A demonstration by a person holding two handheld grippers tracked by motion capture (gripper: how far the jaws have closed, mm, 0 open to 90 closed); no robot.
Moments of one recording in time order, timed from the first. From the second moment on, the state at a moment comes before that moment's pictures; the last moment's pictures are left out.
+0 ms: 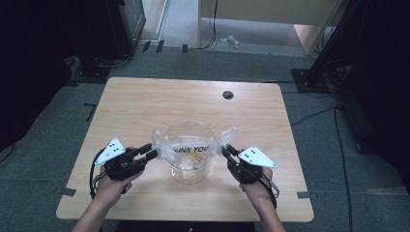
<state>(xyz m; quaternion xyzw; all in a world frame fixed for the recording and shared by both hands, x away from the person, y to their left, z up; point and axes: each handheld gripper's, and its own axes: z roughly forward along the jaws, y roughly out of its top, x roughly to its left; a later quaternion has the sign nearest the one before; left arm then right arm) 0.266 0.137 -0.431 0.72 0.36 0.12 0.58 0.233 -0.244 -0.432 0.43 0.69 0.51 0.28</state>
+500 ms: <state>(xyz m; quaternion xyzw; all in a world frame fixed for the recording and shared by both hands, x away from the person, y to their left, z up) 0.260 0.144 -0.418 0.71 0.34 0.14 0.61 0.224 -0.253 -0.404 0.42 0.67 0.55 0.29</state>
